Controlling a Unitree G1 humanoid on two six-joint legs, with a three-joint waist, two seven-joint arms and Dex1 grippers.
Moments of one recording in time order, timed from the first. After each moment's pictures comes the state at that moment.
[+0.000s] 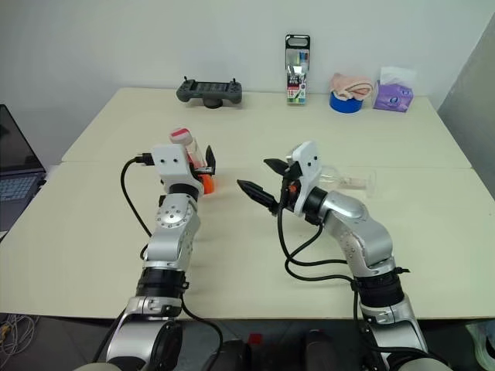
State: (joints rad) left arm -0.64 0.13 0.12 0.35 -0.01 0.02 0.13; right arm -0.58 -0.19 0.12 -0.17 0.44 0.57 0.59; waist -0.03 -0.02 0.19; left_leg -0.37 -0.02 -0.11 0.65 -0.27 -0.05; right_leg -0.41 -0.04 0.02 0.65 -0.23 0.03
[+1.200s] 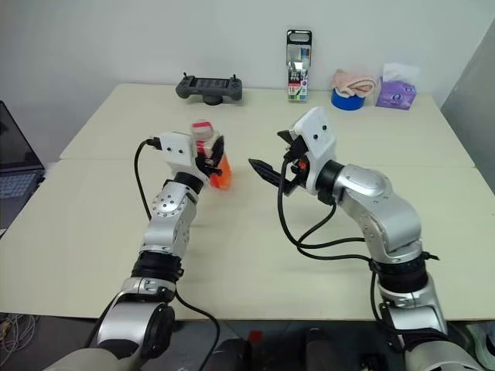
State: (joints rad) left arm -0.67 0.24 0.06 0.41 -0.16 -0.13 -0.34; right arm -0.71 -0.38 0.08 -0.36 0.41 0.82 0.52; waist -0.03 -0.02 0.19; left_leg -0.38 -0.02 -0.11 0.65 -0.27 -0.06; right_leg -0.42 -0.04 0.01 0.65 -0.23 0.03
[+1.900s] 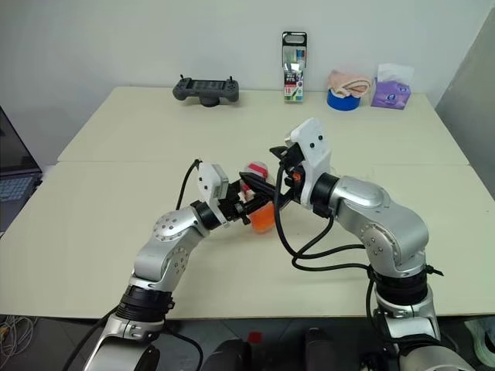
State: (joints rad) left arm -0.46 0.26 -0.10 -0.01 -0.35 0.17 -0.73; right arm -0.68 -0.29 0.04 -0.49 0.55 1.00 0.41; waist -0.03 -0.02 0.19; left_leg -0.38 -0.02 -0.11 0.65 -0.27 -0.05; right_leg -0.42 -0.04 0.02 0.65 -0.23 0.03
